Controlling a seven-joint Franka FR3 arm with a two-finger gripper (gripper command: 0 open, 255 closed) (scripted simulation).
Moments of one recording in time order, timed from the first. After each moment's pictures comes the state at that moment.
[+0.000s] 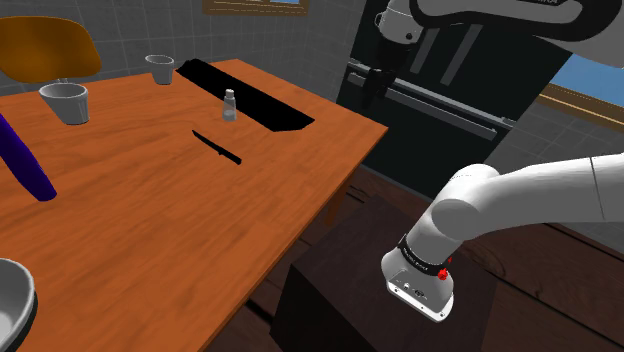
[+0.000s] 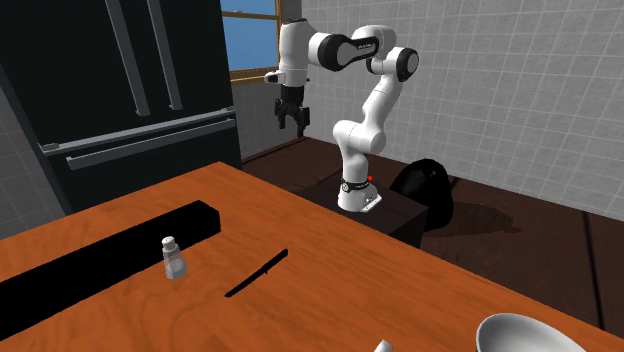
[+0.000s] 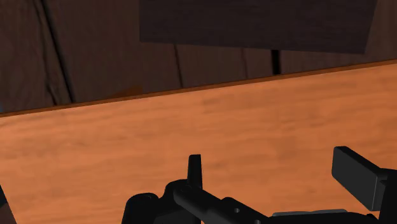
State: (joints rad) arm -0.01 -0.77 -0.01 -2.42 -0.09 1.67 -0.12
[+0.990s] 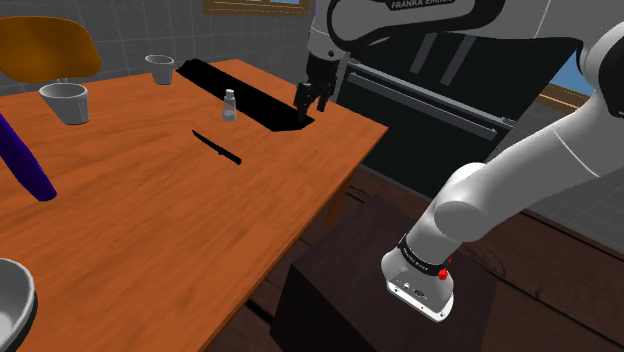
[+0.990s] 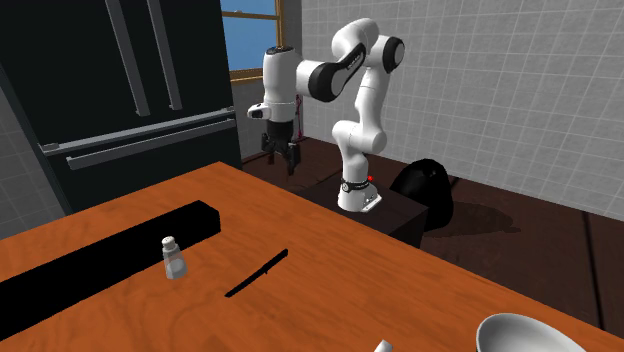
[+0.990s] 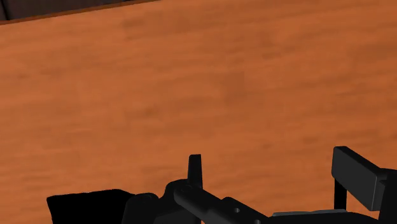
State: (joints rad) arm 0.05 -0.38 0.13 -2.30 0.00 1.94 0.04
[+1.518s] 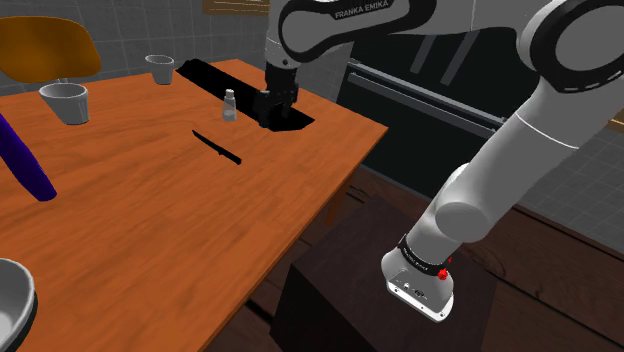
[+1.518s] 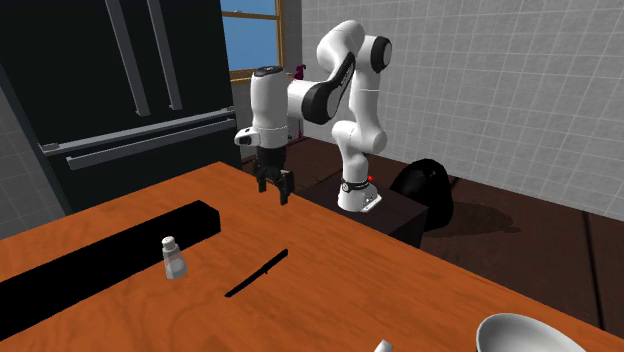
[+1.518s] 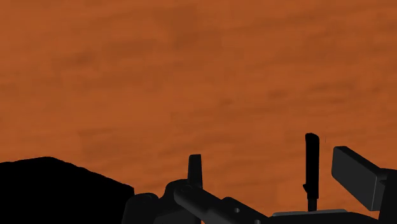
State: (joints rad) arm 0.08 -0.09 0.19 -2.12 -0.01 2.05 0.14
